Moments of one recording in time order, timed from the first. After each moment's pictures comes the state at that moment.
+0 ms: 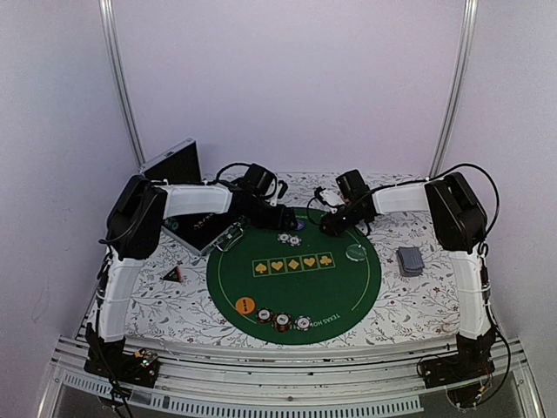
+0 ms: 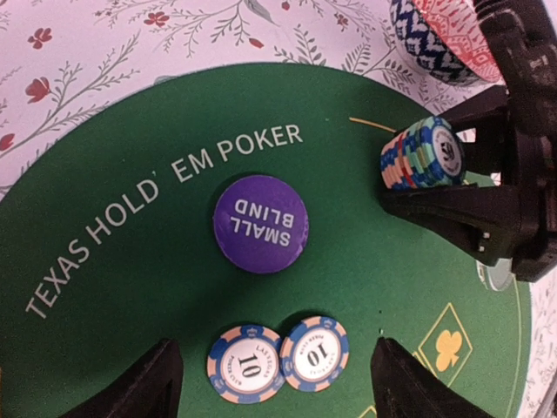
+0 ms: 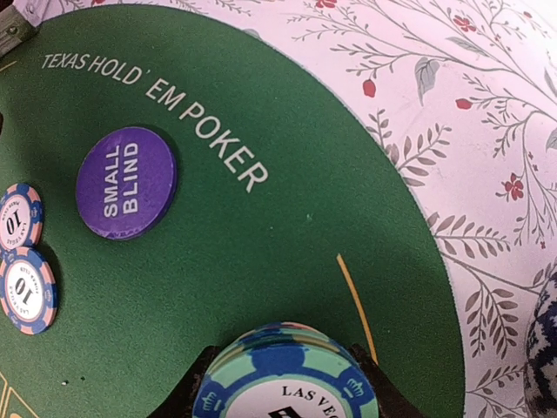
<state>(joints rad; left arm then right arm) -0.65 2.31 1.78 -0.30 0.19 -0.33 0.49 2.26 1.59 -0.24 -0.11 -0.16</state>
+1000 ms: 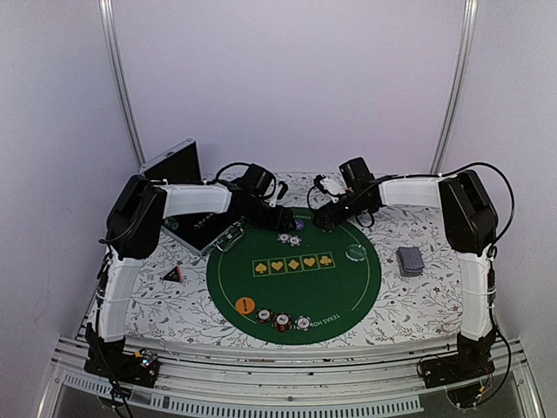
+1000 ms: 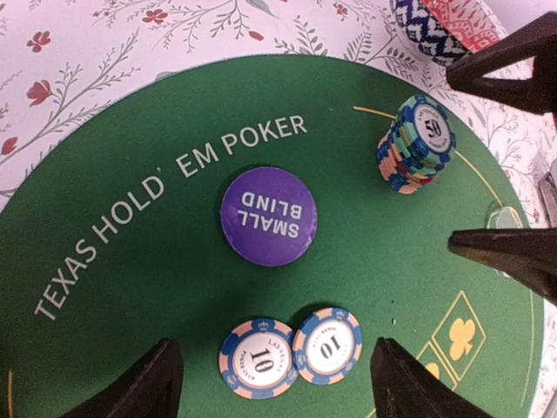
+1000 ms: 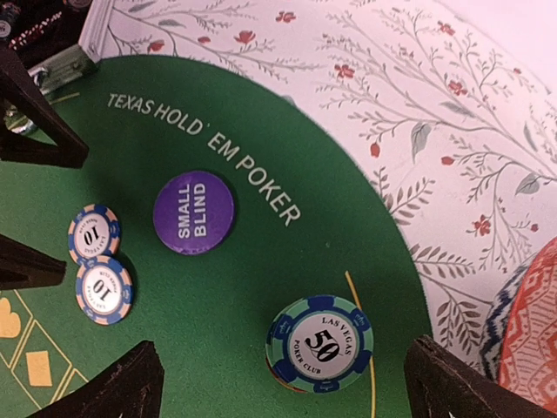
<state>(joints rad) -0.65 2.31 1.78 -0.33 0.20 -0.28 0.50 2.17 1.59 -0.28 -0.18 -0.18</state>
